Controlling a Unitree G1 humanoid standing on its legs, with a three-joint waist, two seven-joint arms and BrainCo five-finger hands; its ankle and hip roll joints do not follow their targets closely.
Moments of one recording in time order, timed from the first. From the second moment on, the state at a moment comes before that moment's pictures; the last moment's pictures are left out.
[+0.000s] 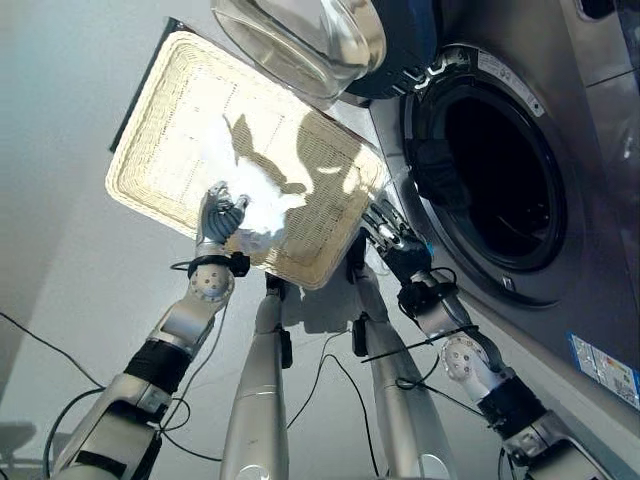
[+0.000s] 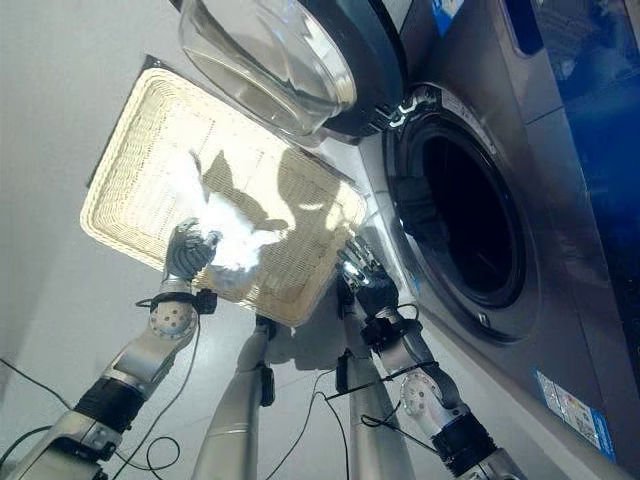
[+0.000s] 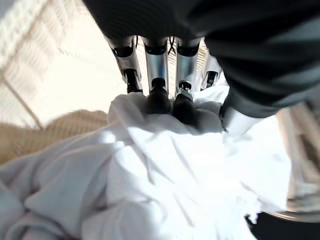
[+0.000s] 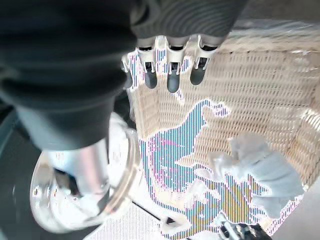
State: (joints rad) left arm -0.44 0.54 -0.32 0.19 -0.17 -0.07 0.50; right arm -0.33 -0.34 0.39 0.05 0.97 -0.11 -0.08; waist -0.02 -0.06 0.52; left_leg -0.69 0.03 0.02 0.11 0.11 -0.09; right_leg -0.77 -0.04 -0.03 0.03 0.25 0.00
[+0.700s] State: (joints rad) left arm -0.42 0.54 -0.42 0.02 -0.34 -0.14 0.09; right arm -0.43 -0.46 0.44 0.06 0.46 0.06 -0.03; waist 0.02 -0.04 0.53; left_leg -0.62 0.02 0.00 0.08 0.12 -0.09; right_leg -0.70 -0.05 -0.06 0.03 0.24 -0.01
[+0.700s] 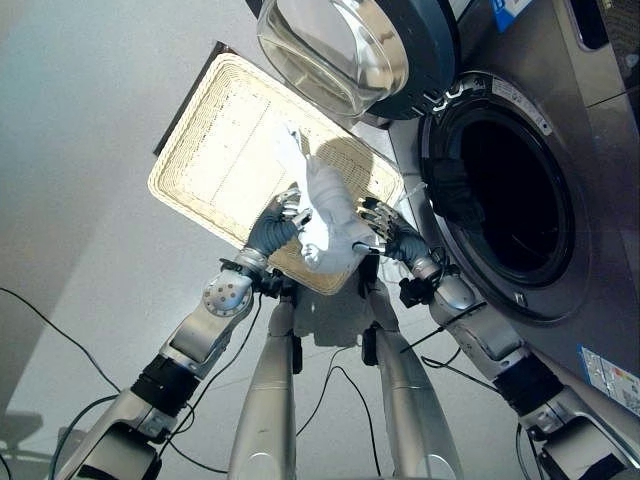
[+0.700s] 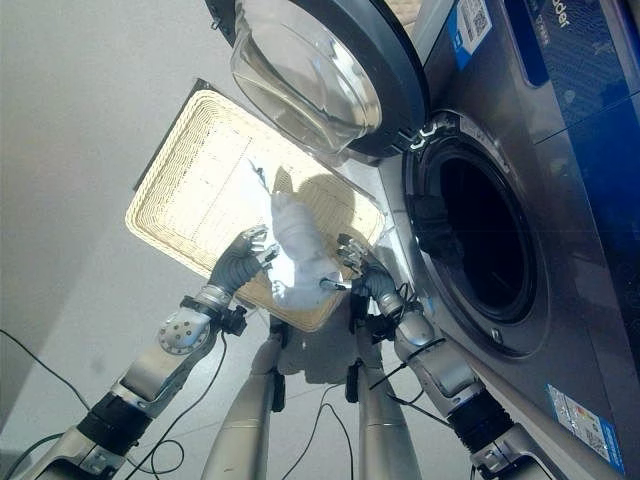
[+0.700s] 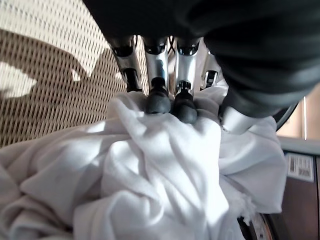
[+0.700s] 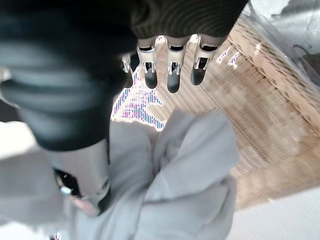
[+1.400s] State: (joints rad) left arm -0.50 0.58 -0.57 0.02 -0.33 -0.07 0.06; right arm -0.45 -0.50 0.53 0.09 0.73 0.20 0.10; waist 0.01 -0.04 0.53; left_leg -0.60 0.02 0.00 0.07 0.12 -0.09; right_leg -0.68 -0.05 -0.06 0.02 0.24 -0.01
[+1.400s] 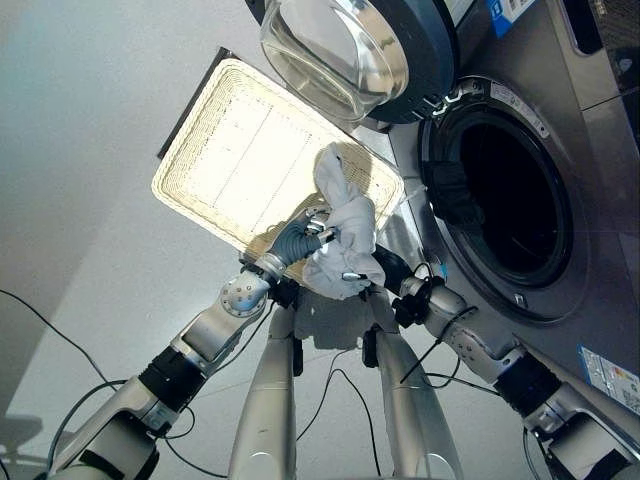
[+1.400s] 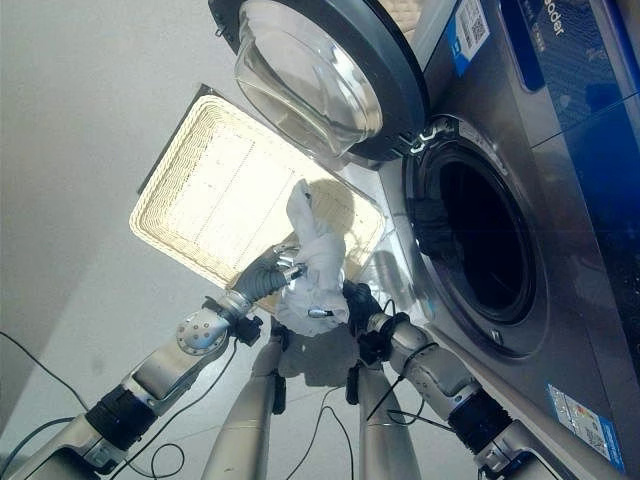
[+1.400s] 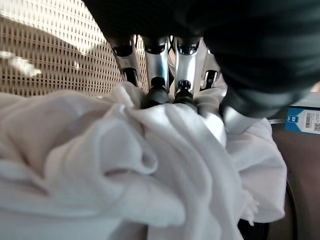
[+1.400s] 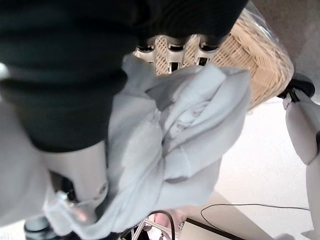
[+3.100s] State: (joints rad) left arm -0.41 0.52 -0.25 0.45 -0.38 -0.09 0.72; right arm -0.69 -0.36 -0.10 0.58 1.96 -0.50 -0.15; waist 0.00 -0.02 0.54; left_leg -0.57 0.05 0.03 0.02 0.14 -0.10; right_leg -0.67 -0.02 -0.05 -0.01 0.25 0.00
